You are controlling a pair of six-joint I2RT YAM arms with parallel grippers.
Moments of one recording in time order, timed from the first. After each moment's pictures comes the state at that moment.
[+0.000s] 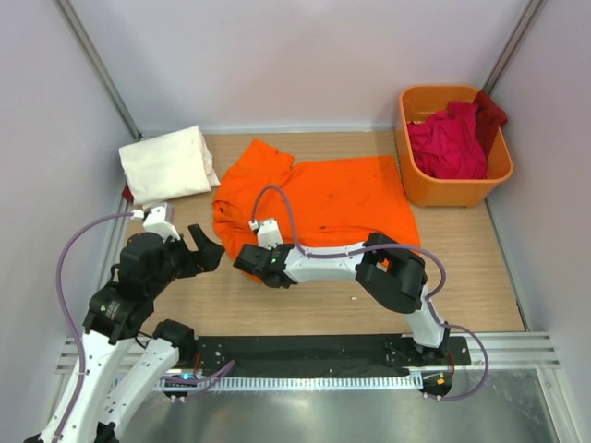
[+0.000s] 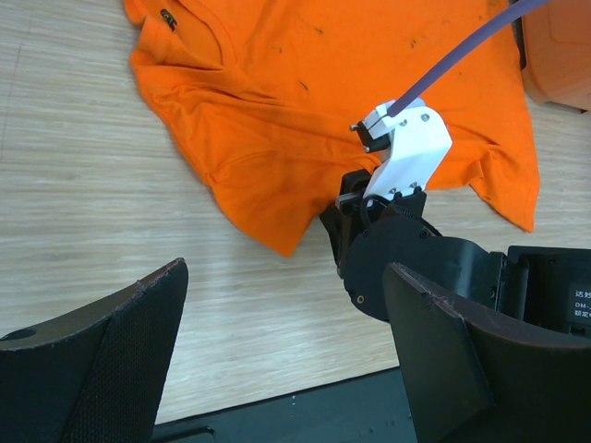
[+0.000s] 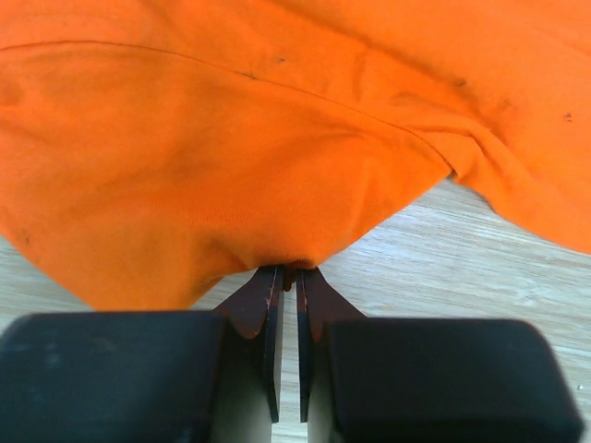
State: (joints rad) left arm -0.36 0.52 0.86 -0.85 -0.02 -0.52; right arm 1.19 2.06 1.42 -0.54 0.63 0.79
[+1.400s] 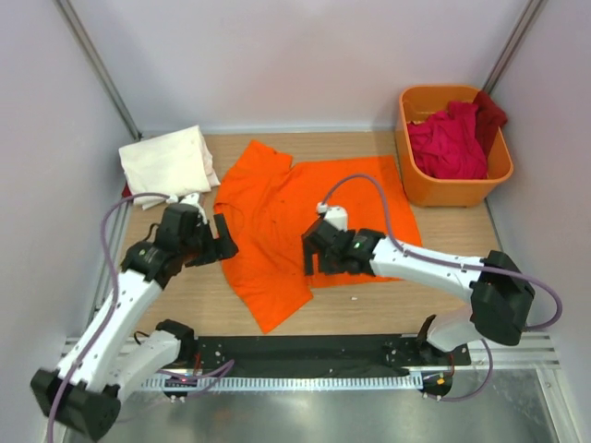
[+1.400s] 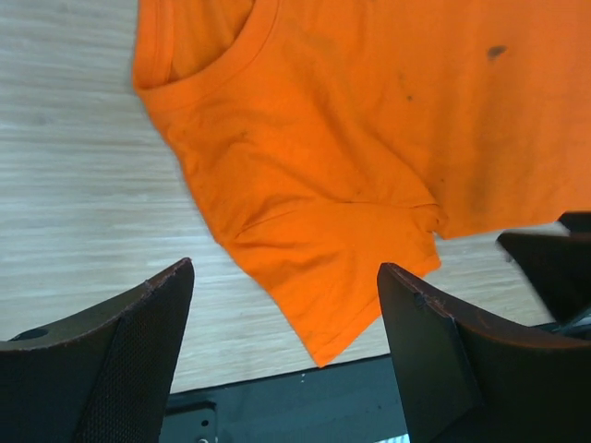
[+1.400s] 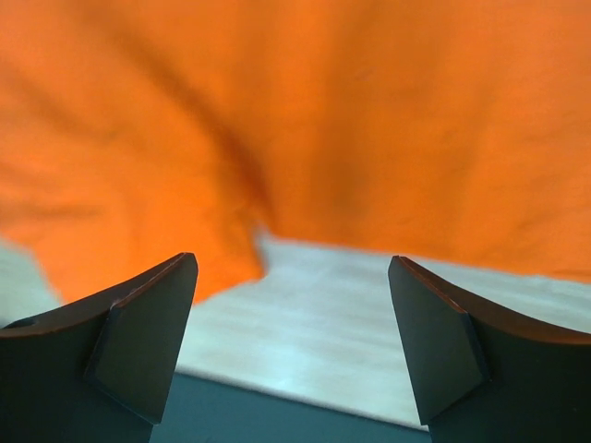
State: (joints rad) left arm -0.36 0.81 0.86 -0.83 0.01 -0.53; right arm 1.06 1.44 1.02 -0.65 0.36 0.79
